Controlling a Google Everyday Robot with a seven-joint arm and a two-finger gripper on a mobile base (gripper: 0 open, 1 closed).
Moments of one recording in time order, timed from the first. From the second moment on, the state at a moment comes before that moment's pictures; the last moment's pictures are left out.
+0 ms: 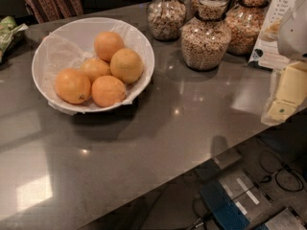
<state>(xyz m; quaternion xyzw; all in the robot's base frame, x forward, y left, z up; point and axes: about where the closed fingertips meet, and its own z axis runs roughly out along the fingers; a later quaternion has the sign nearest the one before) 0.438 -0.216 0.979 -0.60 0.78 -0.04 0.16</state>
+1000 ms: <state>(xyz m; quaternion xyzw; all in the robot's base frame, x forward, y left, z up) 0.452 -0.189 0.985 -0.62 0.76 -0.02 0.20</state>
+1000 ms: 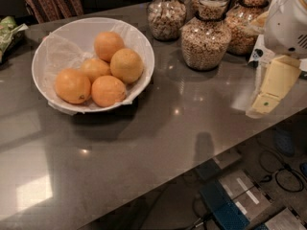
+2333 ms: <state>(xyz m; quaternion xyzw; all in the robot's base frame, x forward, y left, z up) 0.500 -0.081 0.987 -0.69 0.66 0.01 0.28</state>
